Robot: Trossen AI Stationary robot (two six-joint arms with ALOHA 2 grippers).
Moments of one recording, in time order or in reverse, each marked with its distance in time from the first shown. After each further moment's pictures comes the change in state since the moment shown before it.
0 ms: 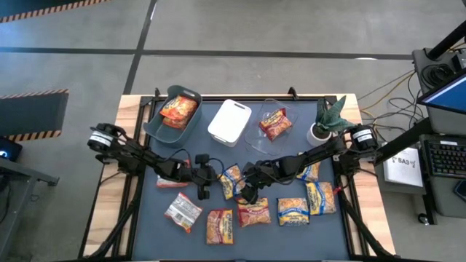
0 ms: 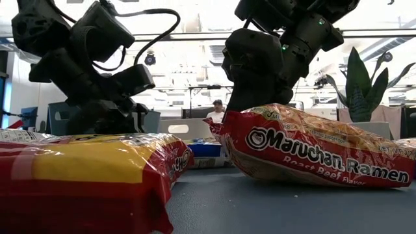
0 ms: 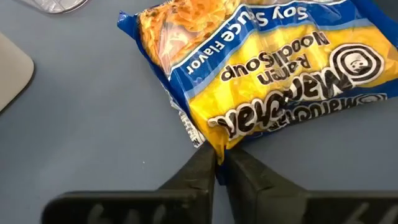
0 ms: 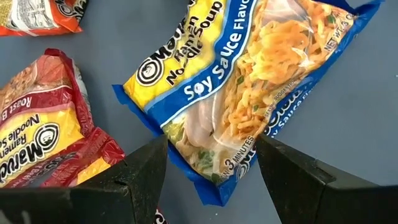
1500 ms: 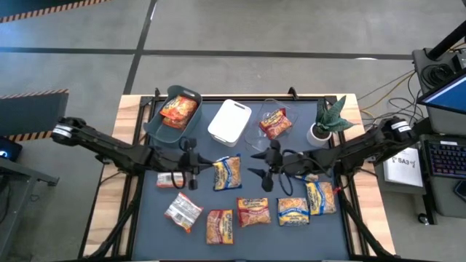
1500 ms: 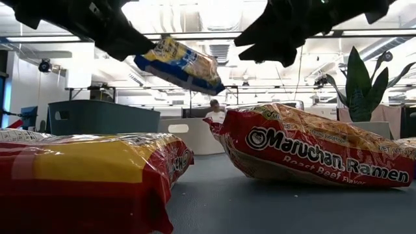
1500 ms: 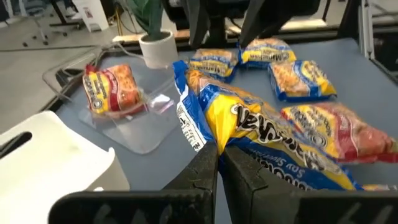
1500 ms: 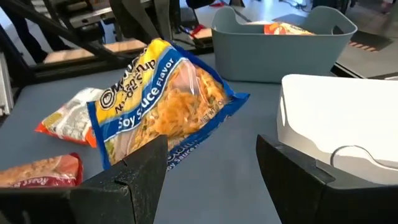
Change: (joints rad) left arm -0.003 -0.552 0.000 -0.120 -0.054 0.103; right arm 0.040 -0.431 -0.301 0.384 0.388 -0.459
